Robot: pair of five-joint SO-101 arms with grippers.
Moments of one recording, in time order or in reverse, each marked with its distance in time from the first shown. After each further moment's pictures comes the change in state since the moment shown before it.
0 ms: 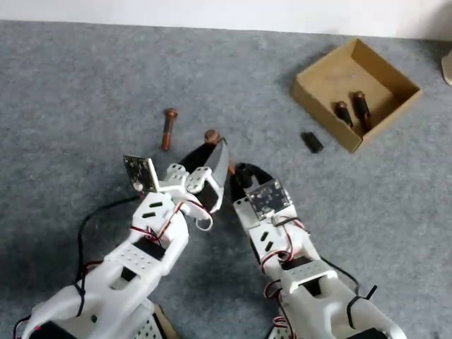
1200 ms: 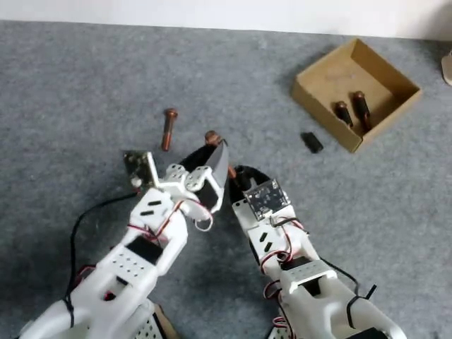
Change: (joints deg) left arm -0.5 -8.4 -3.8 19.3 2.6; right arm -0.4 0.0 0.0 1.4 0.0
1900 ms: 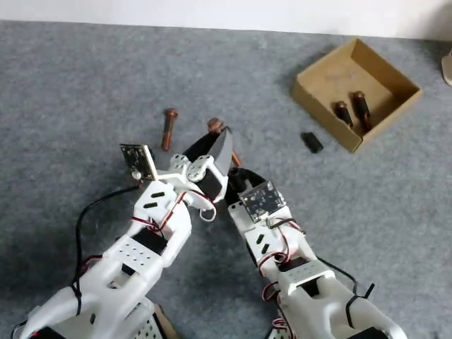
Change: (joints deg) left arm -0.4 6.2 -2.3 -11.2 1.6; right arm -2.0 0.0 0.0 0.1 0.0
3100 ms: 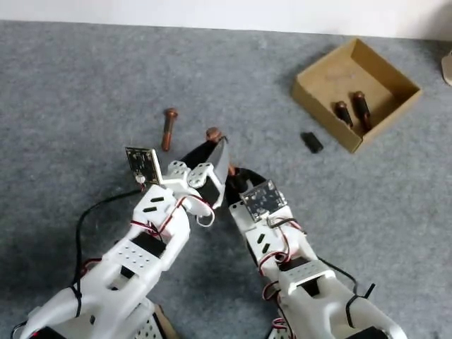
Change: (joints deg) left arm -0.1 0.3 2.7 2.2 -4.0; right arm 0.5 0.0 0.0 0.0 0.0
